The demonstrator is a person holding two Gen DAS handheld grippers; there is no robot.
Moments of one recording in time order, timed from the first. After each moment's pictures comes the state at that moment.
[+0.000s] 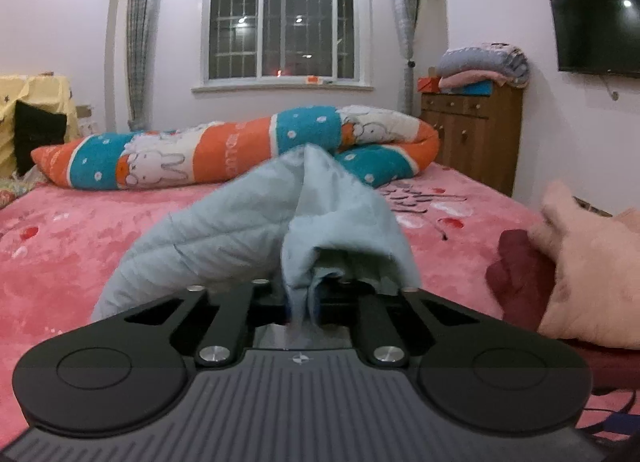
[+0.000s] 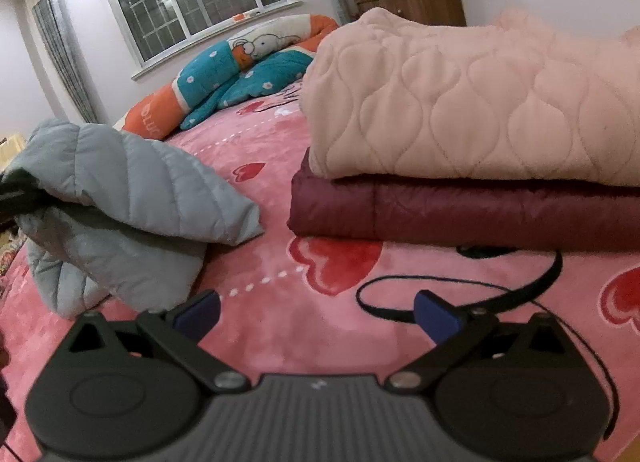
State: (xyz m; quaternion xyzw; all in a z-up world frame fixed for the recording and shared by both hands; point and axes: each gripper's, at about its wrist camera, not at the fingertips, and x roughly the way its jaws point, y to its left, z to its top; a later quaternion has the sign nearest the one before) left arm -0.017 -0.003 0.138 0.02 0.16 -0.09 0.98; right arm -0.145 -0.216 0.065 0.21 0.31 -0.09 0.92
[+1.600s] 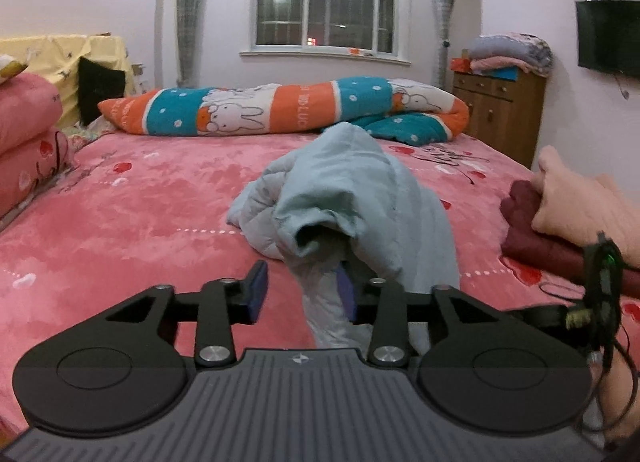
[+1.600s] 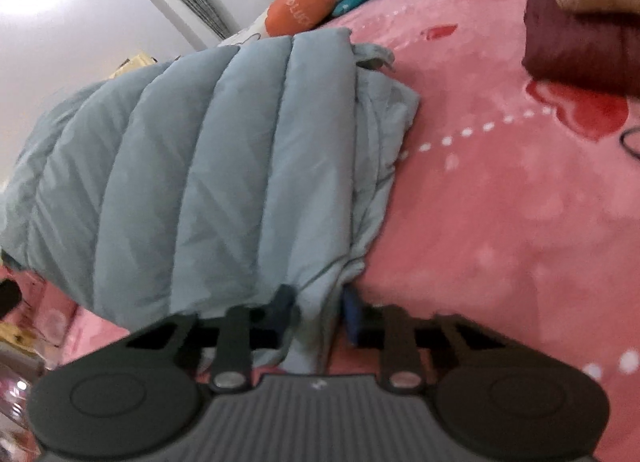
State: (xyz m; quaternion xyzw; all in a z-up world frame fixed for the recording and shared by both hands) left arm -0.175 0.129 0.139 0.00 0.22 -0.04 0.97; right arm -0.133 -0.118 0.029 0.27 0.39 0.16 0.86
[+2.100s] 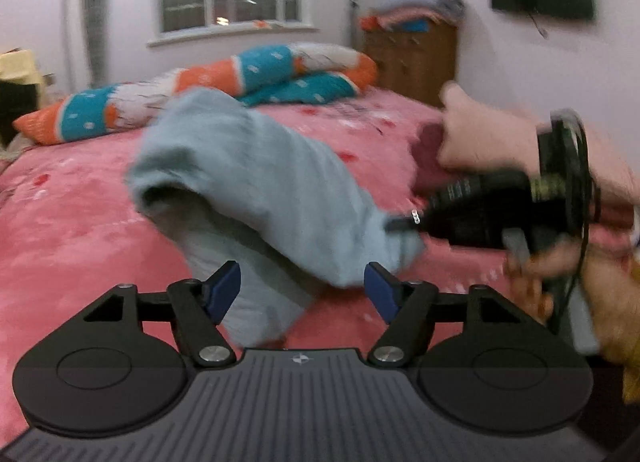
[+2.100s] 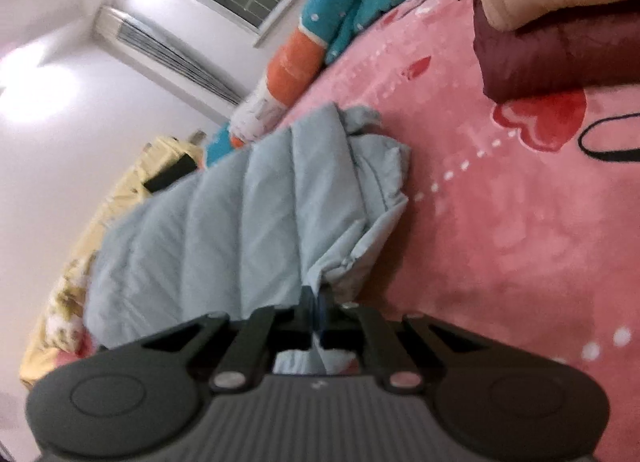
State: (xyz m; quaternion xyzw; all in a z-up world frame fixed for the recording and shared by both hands) left arm -0.180 0.079 0.114 0.08 0.26 -0.18 0.95; right arm -0.160 -0.170 0.059 0.41 0.32 0.17 0.84
